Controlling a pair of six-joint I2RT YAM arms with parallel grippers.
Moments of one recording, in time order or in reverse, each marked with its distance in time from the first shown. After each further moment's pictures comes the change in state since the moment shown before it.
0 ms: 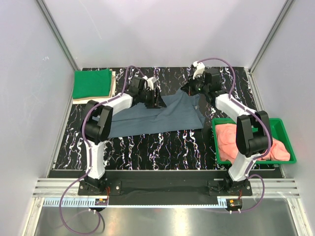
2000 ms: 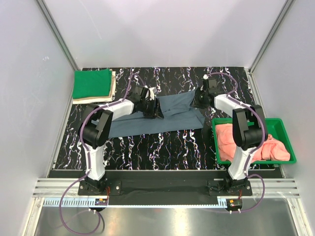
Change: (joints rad) left arm -0.052 -0.064 -0.151 -0.075 -0.140 0.011; right arm -0.036 0.130 -0.011 -0.308 0.335 0.352
